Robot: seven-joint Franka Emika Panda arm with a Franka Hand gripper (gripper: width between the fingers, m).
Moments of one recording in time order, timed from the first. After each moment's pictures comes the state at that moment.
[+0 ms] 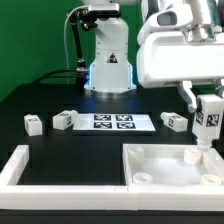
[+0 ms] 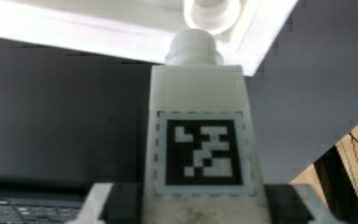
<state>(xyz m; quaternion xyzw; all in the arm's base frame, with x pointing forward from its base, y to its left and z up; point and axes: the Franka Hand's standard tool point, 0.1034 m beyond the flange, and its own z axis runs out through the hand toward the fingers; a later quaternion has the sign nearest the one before) 0.667 0.090 0.136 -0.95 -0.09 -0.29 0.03</state>
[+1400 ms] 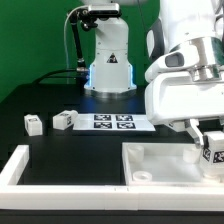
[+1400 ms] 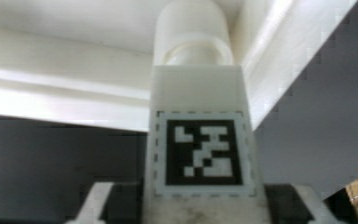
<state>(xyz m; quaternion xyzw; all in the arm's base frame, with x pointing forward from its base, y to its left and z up) 0.665 0.103 0.083 -0.95 -0.10 -0.29 0.03</state>
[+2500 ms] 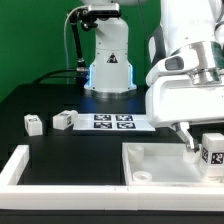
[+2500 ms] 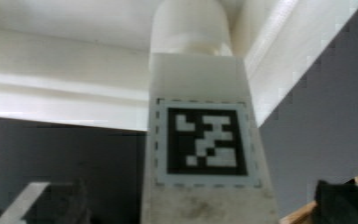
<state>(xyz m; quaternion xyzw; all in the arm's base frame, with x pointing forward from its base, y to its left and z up) 0.667 0.104 0.081 -0.95 -0.08 -0.31 0.03</state>
